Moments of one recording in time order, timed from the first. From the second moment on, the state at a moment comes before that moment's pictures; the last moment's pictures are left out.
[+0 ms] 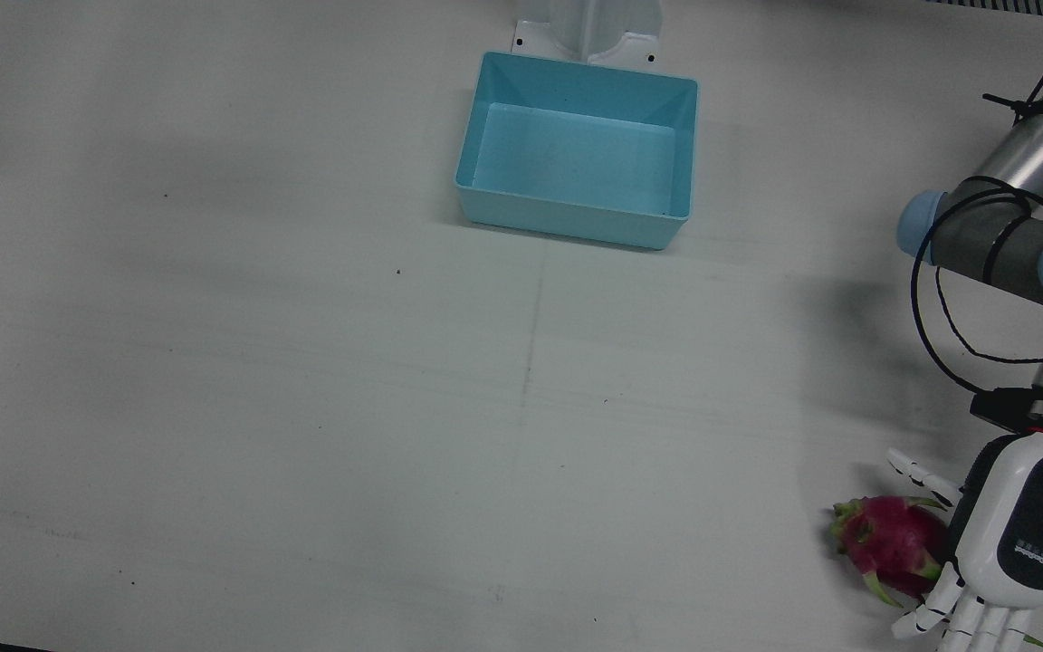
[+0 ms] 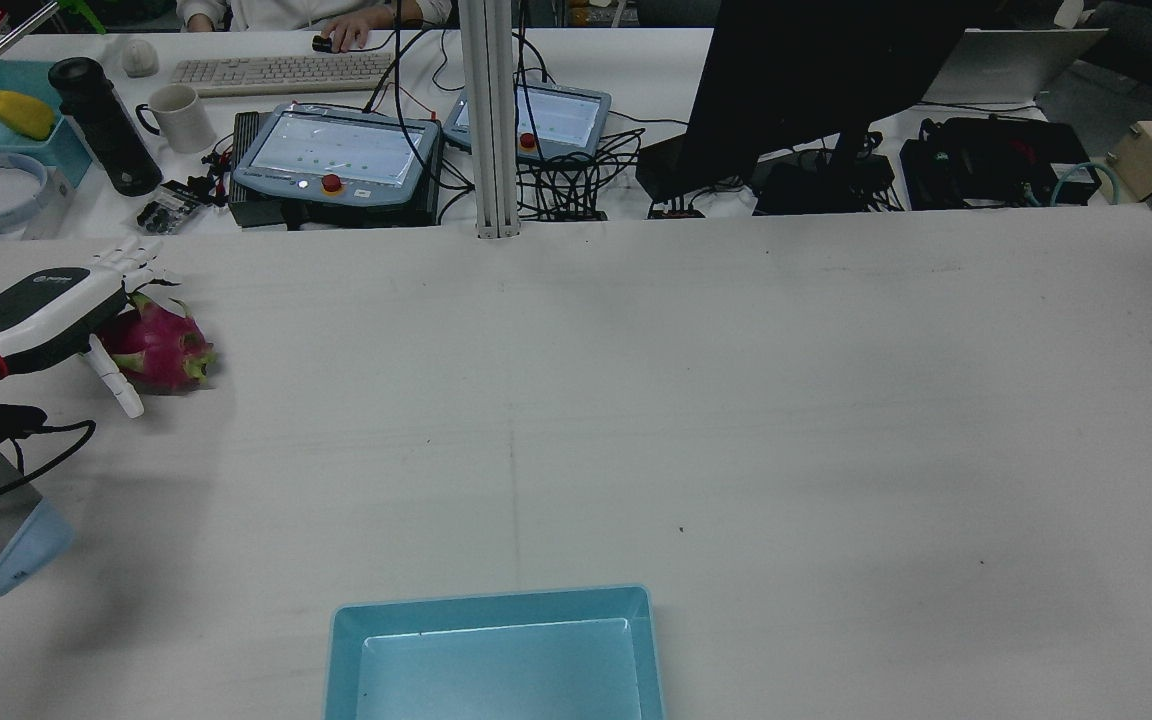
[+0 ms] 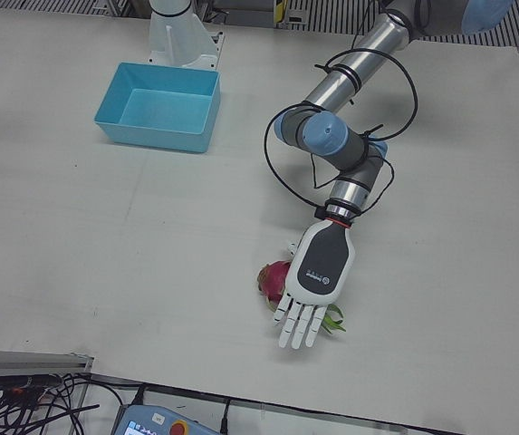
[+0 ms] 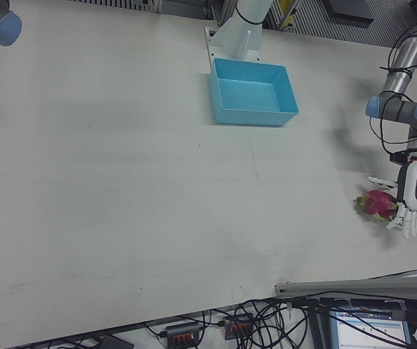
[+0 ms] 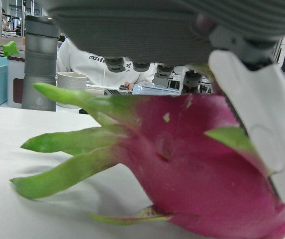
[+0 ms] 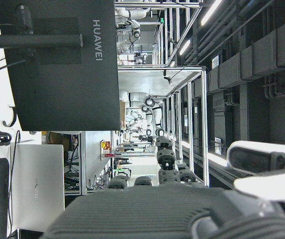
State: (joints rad) left arm -0.94 -1.98 -1.40 0.26 1.36 1.43; right arm 1.53 -1.58 1.56 -3.06 -1.48 0.05
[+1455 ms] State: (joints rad) left arm -0.90 -1.99 -1.36 0.22 1.34 1.44; right arm 1.53 -1.58 1.56 -3.06 -1.48 0.05
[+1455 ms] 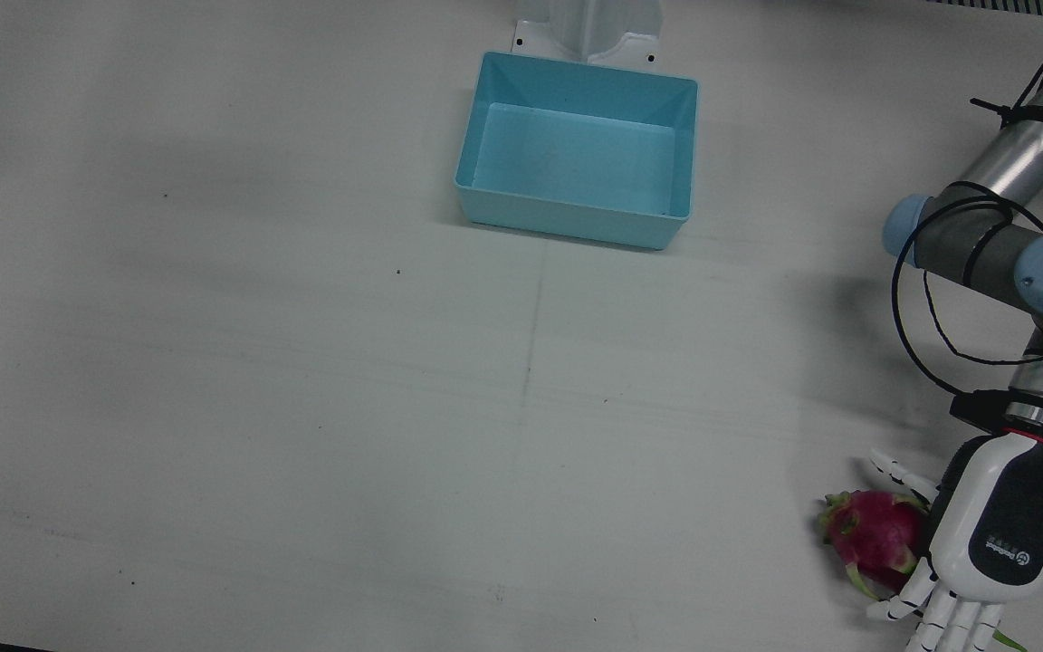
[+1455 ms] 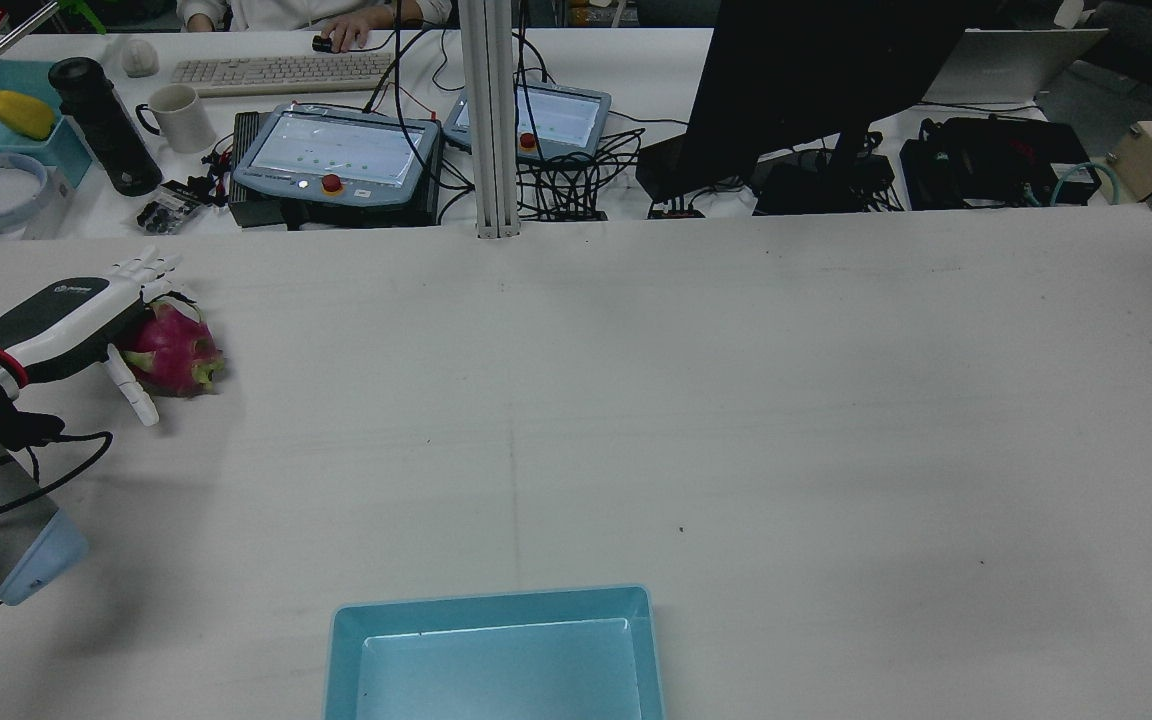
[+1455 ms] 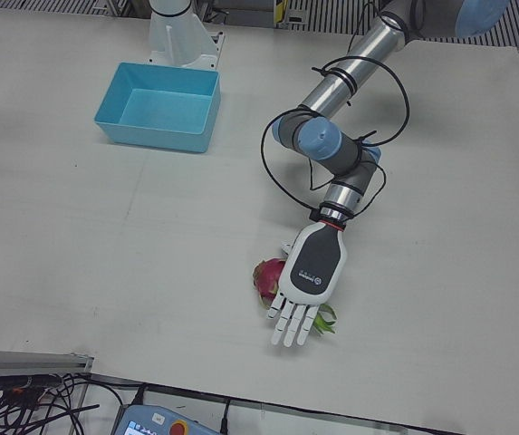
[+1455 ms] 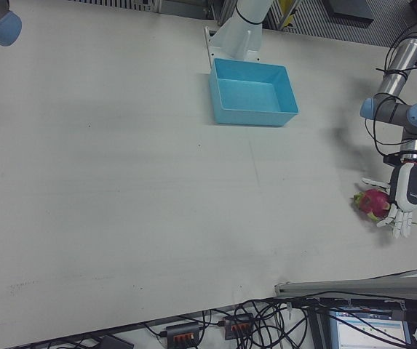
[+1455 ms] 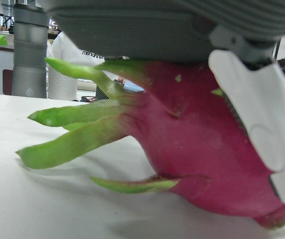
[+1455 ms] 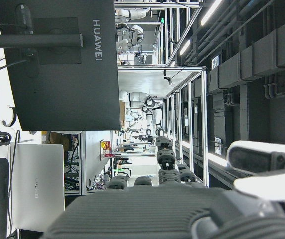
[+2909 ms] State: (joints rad) left arm -0.91 -1.98 -1.42 0.22 1.27 1.42; right arm 1.53 -1.58 1.56 -3.06 -1.48 0.05
